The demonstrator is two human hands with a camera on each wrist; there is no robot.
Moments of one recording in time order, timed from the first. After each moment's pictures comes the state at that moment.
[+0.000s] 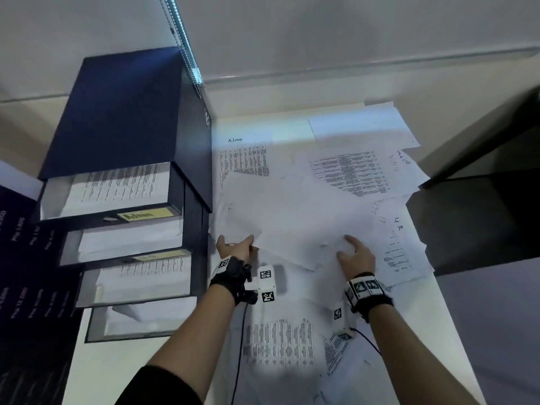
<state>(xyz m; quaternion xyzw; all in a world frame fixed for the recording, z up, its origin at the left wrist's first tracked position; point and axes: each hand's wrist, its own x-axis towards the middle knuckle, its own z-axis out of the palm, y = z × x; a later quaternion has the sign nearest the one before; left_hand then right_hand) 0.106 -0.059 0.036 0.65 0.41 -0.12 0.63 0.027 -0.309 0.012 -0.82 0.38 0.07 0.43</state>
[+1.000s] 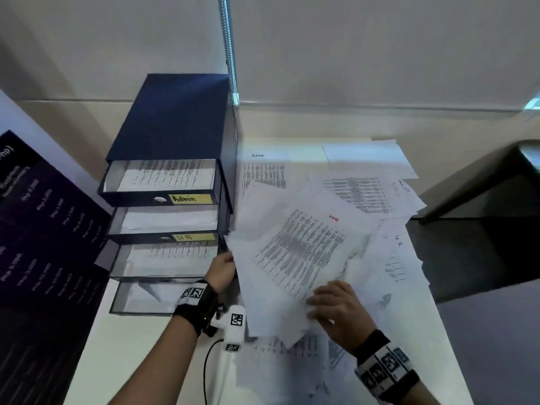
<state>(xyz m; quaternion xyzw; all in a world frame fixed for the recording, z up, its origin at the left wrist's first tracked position) 0.040 0.050 0.053 0.72 0.15 -0.22 0.64 -0.080 -0.241 0.081 -0.92 -0.28 -0.11 0.24</state>
